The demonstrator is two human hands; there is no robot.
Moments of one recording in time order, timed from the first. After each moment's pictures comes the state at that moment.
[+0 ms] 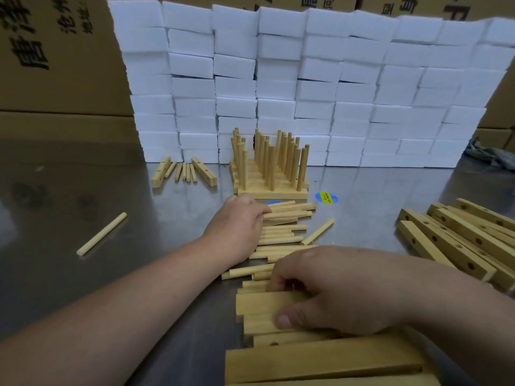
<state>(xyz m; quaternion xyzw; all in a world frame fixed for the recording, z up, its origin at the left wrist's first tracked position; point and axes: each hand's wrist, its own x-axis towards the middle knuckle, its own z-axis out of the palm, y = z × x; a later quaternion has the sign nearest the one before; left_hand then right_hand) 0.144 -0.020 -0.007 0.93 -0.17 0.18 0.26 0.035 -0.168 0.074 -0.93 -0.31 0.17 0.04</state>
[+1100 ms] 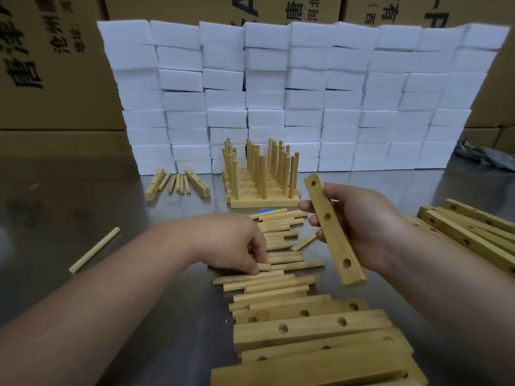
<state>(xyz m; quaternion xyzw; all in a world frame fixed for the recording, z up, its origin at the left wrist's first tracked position) 0.120 -0.017 0.052 0.95 -0.29 -0.12 0.05 0.082 -0.197 0.071 -0.60 0.07 0.04 0.80</state>
